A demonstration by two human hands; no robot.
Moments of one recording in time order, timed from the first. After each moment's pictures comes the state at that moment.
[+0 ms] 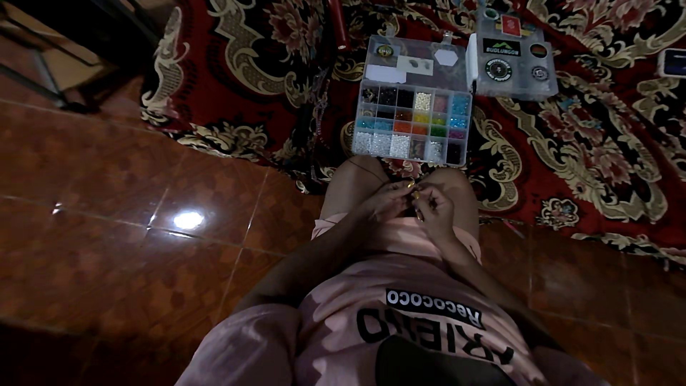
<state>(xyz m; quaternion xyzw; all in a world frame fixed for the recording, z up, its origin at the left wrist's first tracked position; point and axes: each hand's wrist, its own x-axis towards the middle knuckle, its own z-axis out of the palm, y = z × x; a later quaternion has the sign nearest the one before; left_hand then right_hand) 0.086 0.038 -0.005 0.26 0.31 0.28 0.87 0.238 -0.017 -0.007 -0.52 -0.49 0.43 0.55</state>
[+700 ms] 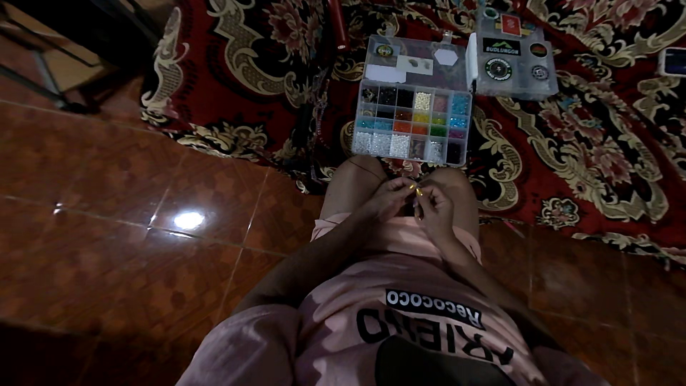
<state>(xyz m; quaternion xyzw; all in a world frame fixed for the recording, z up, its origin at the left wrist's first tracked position) 0.092 0.034 -0.011 0.33 0.33 0.35 0.81 0.236 -0.016 -0.004 -0.54 -0.46 0.46 0.53</state>
